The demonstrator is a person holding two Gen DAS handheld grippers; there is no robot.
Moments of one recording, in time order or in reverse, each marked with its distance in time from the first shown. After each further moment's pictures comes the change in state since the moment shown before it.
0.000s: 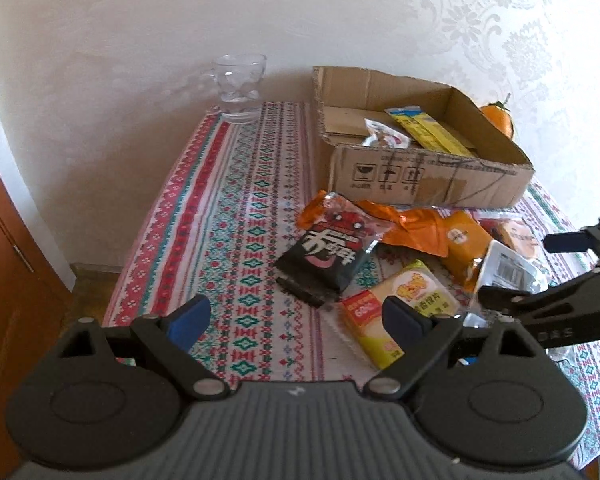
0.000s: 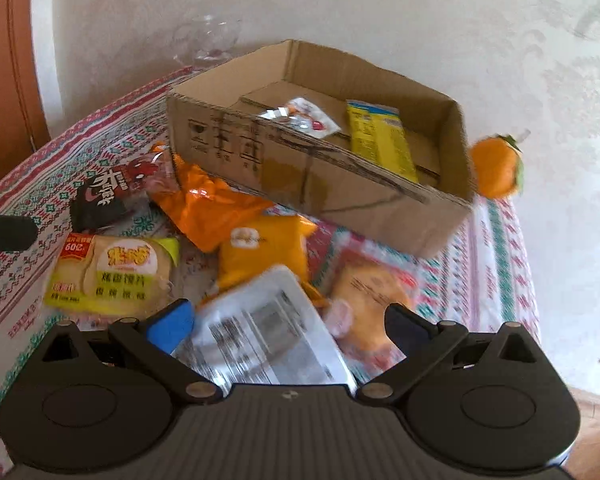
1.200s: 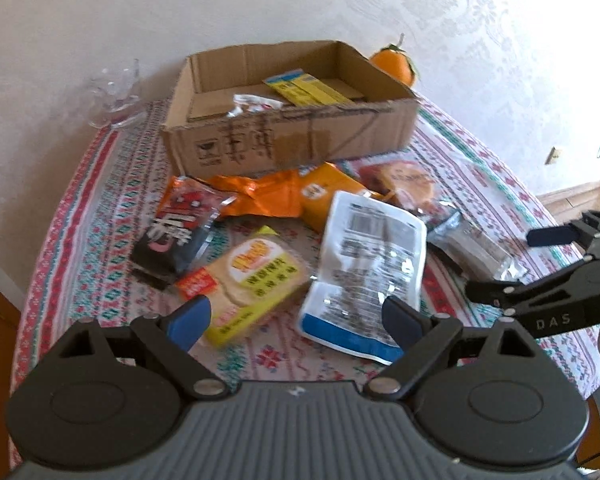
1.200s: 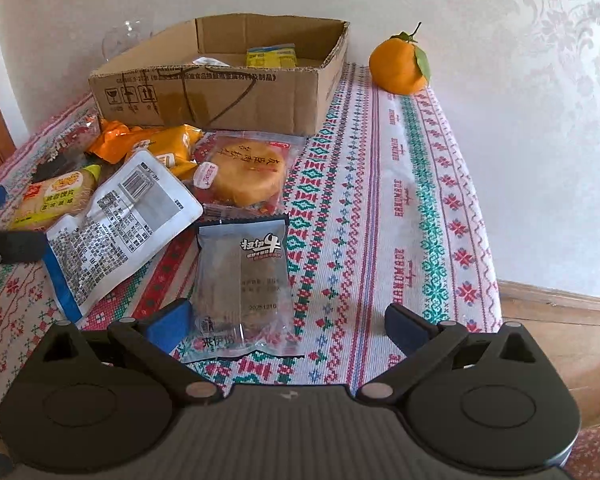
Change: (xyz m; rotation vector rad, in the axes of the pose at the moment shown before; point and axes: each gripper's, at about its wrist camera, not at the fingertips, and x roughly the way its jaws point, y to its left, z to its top) left arm 0.002 -0.097 -0.021 0.197 0.055 -0.108; right arm -0.023 -0.068 -0.085 0.180 0.032 0.011
